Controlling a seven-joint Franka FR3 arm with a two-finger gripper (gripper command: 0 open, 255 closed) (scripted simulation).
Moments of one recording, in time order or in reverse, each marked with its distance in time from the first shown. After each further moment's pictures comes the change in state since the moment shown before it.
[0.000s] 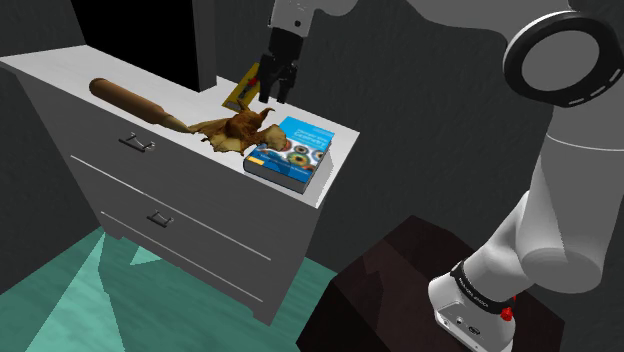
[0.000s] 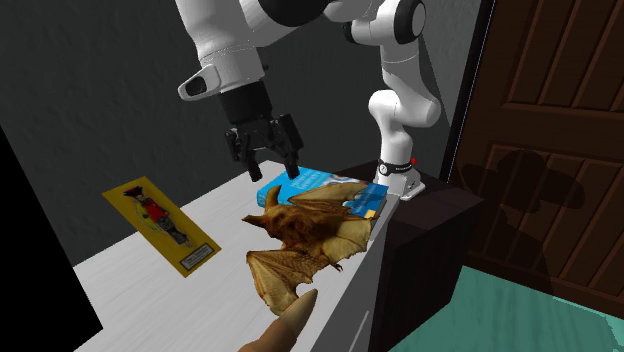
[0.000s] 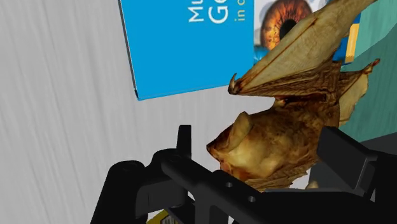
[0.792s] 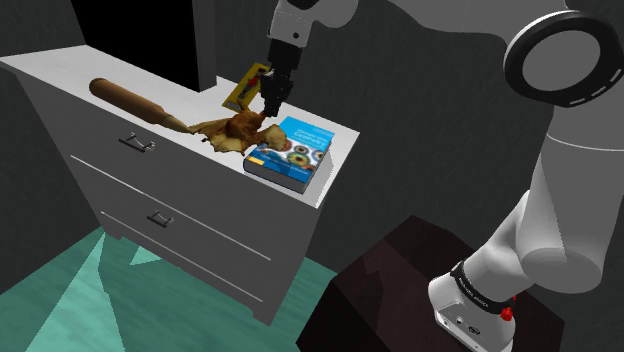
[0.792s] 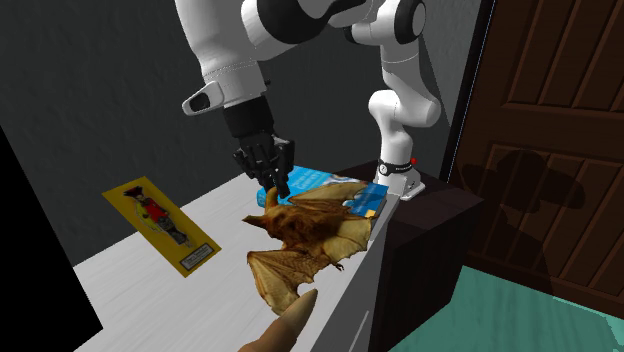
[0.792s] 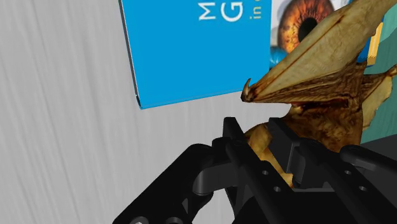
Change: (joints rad) arm 0.003 -0.002 0.000 -0.060 0.003 0.057 -0.016
